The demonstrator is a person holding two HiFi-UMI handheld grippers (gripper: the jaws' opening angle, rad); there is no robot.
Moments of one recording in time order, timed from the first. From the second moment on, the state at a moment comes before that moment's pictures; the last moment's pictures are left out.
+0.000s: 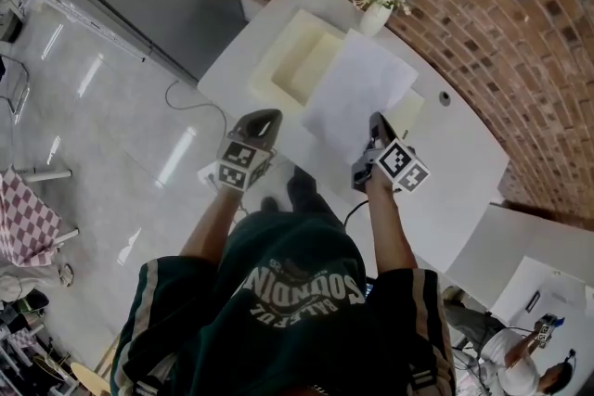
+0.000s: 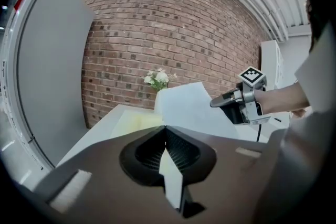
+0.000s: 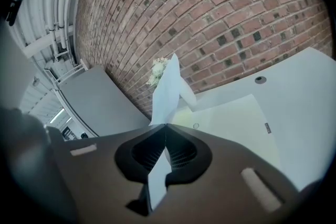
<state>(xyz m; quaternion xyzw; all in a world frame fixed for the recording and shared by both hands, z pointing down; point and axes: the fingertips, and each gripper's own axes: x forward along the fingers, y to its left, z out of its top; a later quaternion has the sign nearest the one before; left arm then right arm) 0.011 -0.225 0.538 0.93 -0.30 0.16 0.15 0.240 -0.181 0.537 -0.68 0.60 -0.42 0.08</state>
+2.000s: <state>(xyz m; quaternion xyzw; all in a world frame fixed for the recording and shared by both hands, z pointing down) 0.076 -0.266 0.602 0.90 -0.29 0.24 0.20 0.322 -0.203 0.693 -0.63 0.50 -0.59 0.07</state>
